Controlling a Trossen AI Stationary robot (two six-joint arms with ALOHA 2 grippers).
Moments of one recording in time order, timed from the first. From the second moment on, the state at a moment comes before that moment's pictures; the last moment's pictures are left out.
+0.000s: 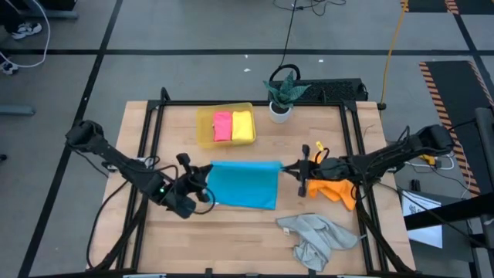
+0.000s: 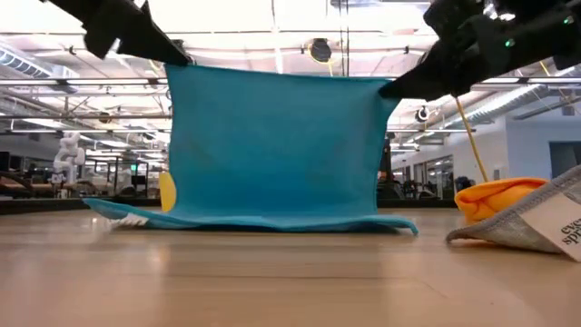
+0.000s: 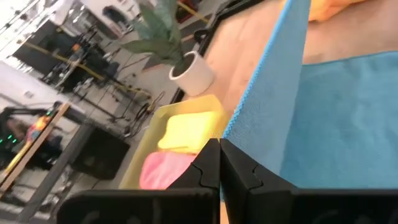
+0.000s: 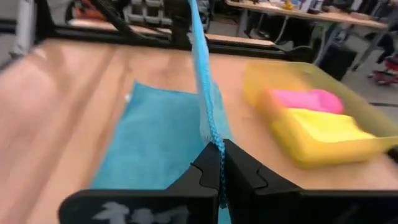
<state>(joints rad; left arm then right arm) -0.56 1.31 0.83 -0.48 -1.12 -0.24 0.23 1.10 0.35 0.44 0.36 -0.01</state>
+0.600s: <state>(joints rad) -0.61 1.31 0.62 -0.38 -0.88 -0.48 0.30 1.55 0.45 0.64 0.27 0.06</state>
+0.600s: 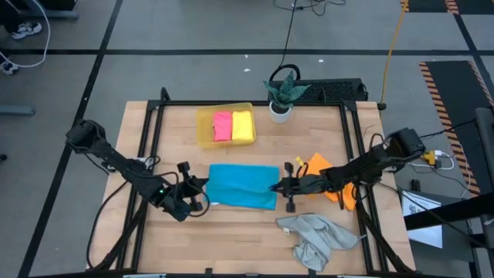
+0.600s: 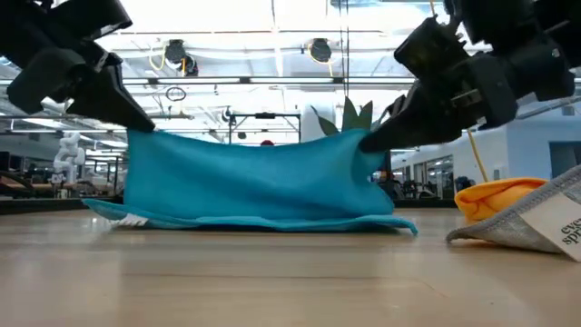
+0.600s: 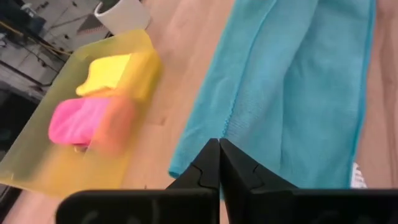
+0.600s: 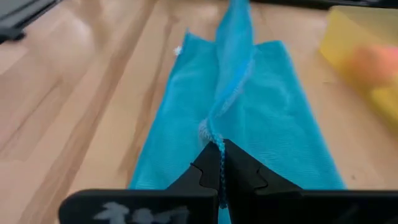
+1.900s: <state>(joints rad) -0.24 1.32 0.63 0.02 -0.80 0.03 0.23 1.49 0.50 0.42 0.49 -0.09</state>
